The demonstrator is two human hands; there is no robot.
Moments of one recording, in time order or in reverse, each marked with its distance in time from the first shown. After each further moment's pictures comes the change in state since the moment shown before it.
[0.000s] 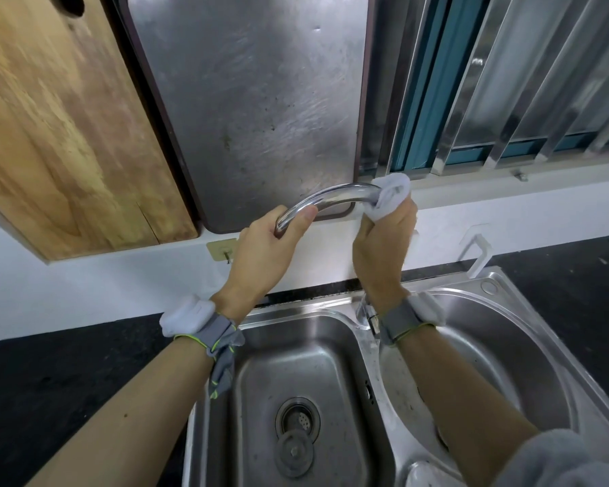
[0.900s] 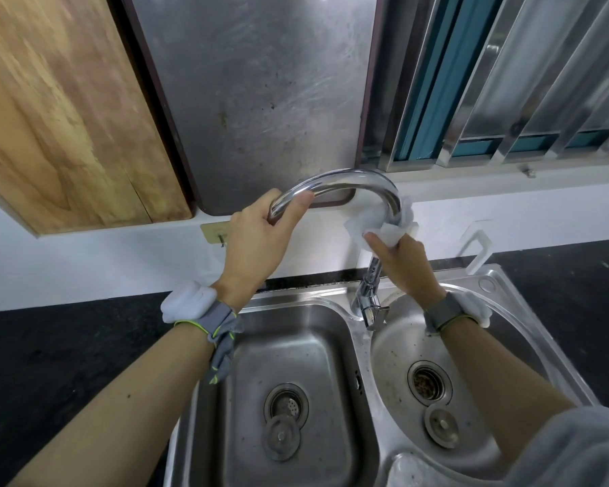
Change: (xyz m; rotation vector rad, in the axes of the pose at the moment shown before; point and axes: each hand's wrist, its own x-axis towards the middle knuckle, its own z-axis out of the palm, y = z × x) left_hand -0.006 0.000 0.011 -0.032 0.139 0.035; right_hand 0.009 0.101 -0.025 -0.045 -0.661 0.085
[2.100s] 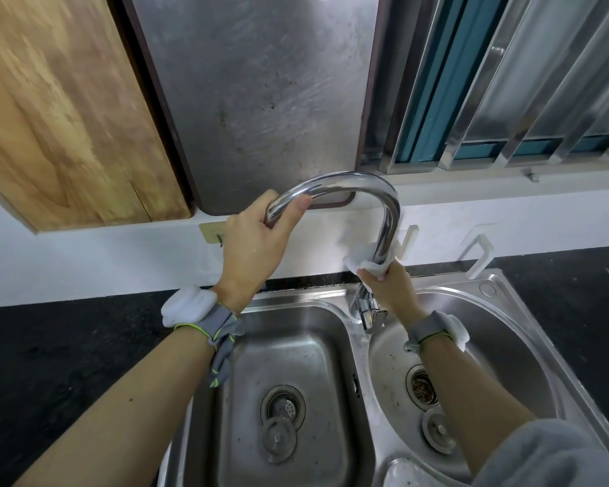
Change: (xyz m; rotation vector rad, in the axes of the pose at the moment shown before) left_hand -0.003 -0.003 0.004 0.035 0.069 0.041; right_hand -0.015 0.027 0.036 0.110 -0.033 0.258
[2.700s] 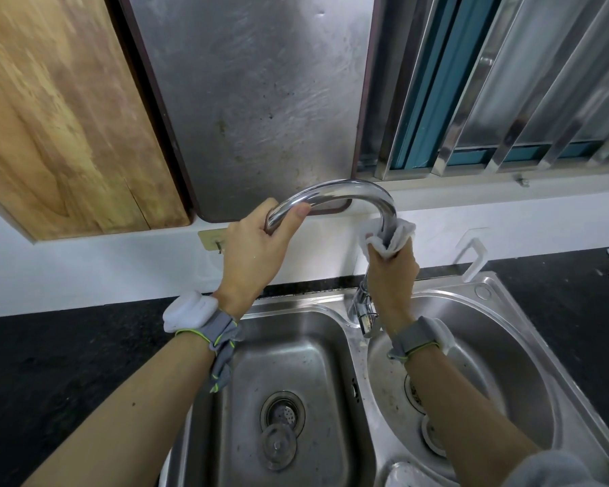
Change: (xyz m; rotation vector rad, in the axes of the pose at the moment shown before) left_hand 0.001 -0.006 0.002 -0.007 -0.001 0.030; right_hand -0.019 -0.059 0.000 0.334 0.449 -0.118
